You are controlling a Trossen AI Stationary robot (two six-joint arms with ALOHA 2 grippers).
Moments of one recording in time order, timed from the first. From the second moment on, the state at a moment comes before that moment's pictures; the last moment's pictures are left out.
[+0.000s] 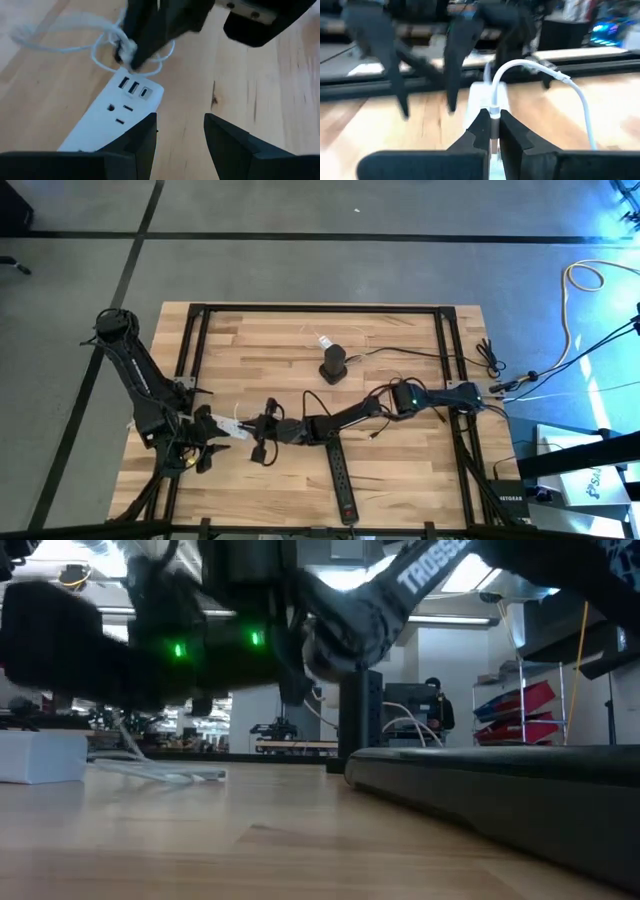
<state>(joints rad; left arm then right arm) -1.15 1.07 0.47 -0.59 -0.77 -1.28 0.23 2.63 1.85 0.64 0.33 0.10</state>
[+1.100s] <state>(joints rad) -1.09 1.07 0.47 -0.83 -0.69 -1.44 0.19 2.64 1.85 0.59 0.30 0.18</state>
